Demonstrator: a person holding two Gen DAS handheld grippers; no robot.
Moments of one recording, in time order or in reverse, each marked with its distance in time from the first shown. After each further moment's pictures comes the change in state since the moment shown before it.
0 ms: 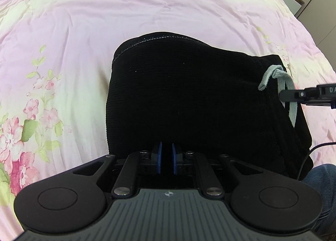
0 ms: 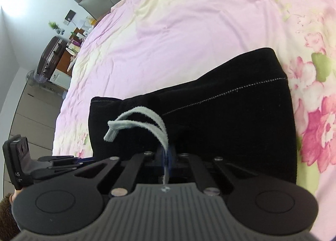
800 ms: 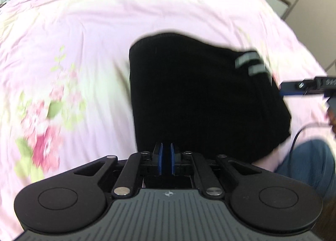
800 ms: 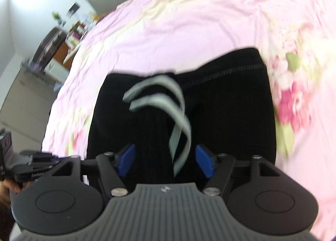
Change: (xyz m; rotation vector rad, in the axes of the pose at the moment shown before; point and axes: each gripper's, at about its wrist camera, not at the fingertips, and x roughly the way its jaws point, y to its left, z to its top) left arm -0.082 0.021 -0.035 0.032 -0.067 -0.031; right arm -0.048 0.036 -0.061 -0.097 -0.048 -0.086
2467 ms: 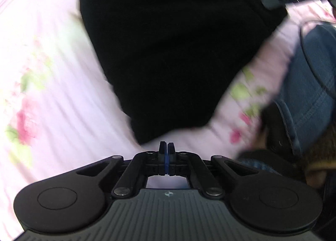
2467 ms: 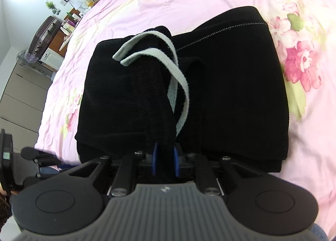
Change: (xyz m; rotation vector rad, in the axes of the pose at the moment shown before) left arm 0.048 -0.037 -0.091 0.390 0.325 0.085; right arm 0.020 0.002 -0.046 0.004 0.100 -0.009
